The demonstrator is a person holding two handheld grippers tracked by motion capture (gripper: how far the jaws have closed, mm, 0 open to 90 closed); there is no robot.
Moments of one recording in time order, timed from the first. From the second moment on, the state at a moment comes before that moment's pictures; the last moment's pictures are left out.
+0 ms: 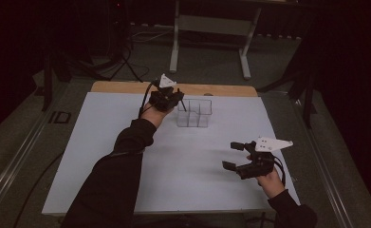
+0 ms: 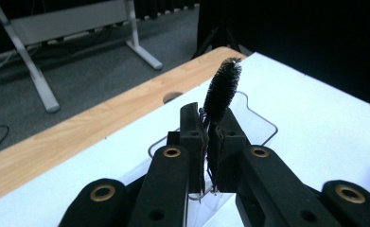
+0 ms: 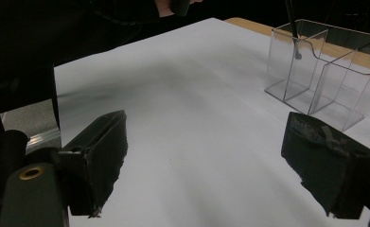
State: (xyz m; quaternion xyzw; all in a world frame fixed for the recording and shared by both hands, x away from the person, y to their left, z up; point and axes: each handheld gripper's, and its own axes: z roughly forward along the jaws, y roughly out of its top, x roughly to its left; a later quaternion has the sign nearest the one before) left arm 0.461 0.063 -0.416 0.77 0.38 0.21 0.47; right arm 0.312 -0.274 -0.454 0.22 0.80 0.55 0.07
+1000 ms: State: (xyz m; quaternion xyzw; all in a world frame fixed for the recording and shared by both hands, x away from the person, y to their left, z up) left arm 0.440 0.071 -0.402 0.75 0.38 0.17 0.52; right arm 0.312 -0.276 -0.454 0.23 0.80 0.55 0.07
